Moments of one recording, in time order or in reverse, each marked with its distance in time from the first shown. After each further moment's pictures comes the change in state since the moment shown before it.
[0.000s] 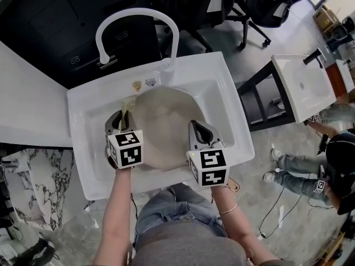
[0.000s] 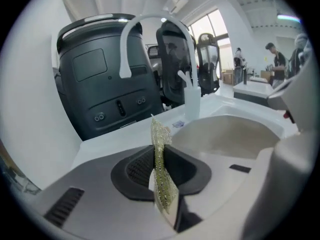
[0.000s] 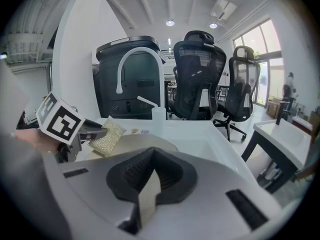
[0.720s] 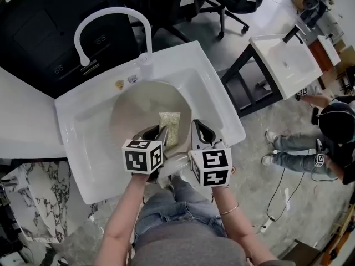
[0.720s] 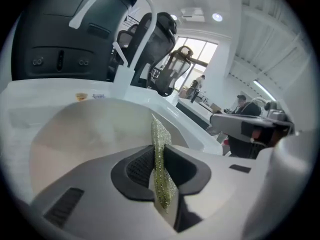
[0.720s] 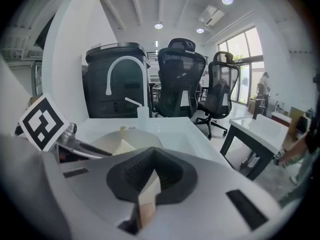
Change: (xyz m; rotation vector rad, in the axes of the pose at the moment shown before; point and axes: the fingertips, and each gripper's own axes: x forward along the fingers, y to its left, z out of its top) left arm -0.057 -0.181 -0.022 -0.251 0.124 -0.701; right arm -0.058 -0.028 -0.028 0.071 -0.011 -0.164
